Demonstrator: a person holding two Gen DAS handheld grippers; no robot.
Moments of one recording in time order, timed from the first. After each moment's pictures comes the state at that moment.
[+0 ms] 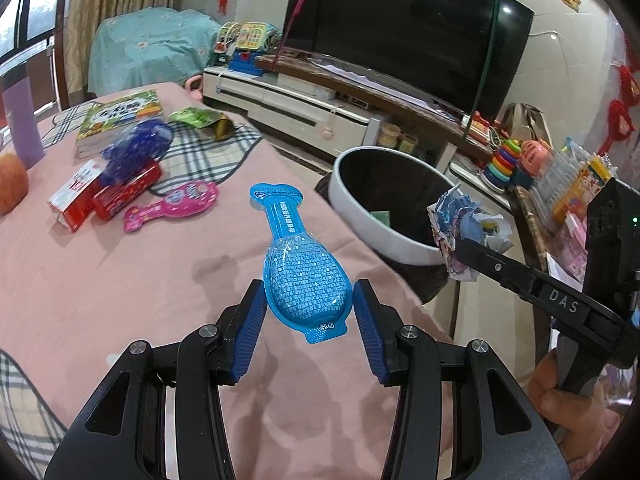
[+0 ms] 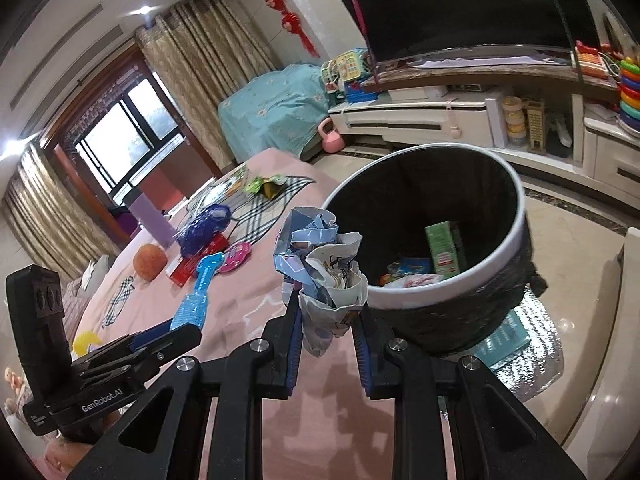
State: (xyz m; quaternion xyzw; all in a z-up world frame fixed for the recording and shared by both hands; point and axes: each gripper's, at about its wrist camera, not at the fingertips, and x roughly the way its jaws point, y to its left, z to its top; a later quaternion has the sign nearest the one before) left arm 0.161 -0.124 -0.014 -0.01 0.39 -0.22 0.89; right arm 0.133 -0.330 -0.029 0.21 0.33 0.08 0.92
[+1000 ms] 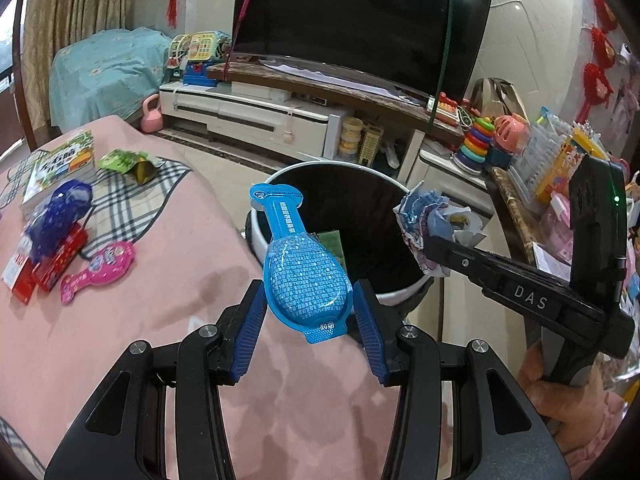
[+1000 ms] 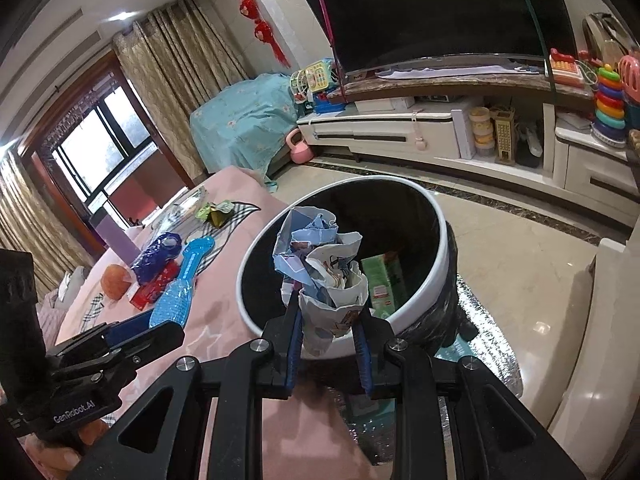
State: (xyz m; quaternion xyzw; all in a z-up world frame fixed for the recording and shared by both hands) left arm 0.185 -0.206 -0.001 0.04 0.38 -0.27 0.88; right arm 0.154 -0.381 -0.023 0.20 0.33 0.04 0.92
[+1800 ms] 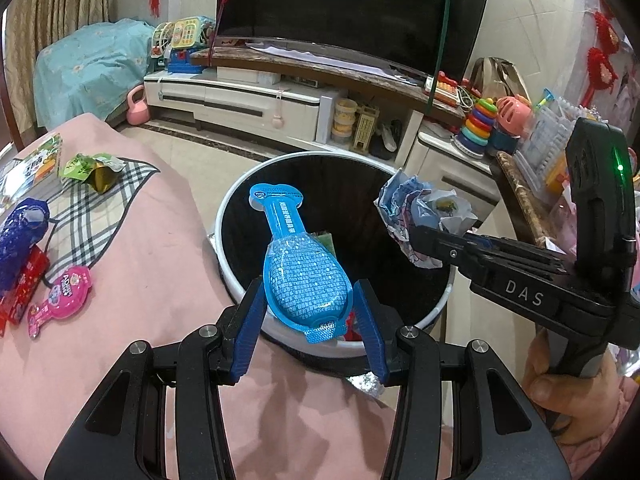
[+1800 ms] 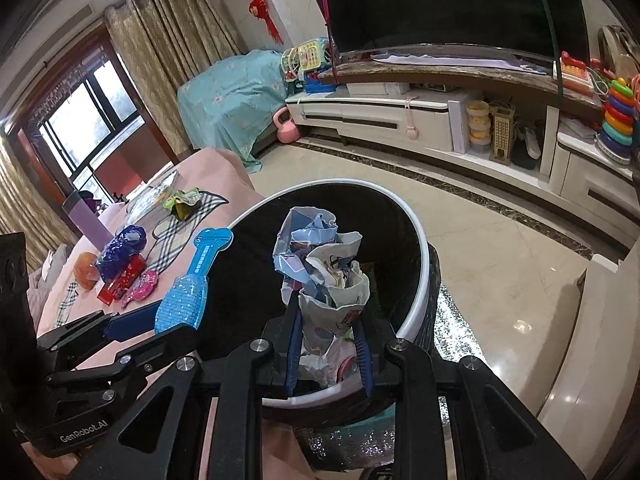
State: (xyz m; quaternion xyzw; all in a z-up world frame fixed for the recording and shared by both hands) left arm 0.218 -0.249 -0.018 0.06 0.41 -0.28 0.86; right arm 0.194 -0.396 -0.030 0.16 0.38 0.03 0.91
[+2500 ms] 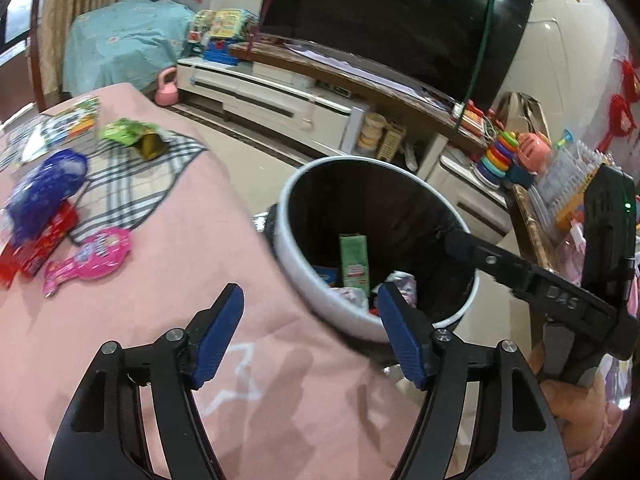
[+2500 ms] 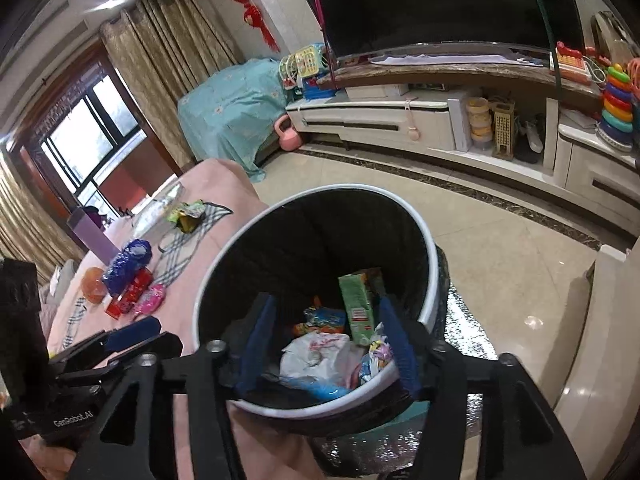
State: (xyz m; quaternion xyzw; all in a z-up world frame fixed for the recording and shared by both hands) left arm 0.218 -0.193 -0.021 -0.01 0.41 -0.24 0.88; right arm 0.194 -0.397 -0.029 0.19 0.36 0.03 0.91
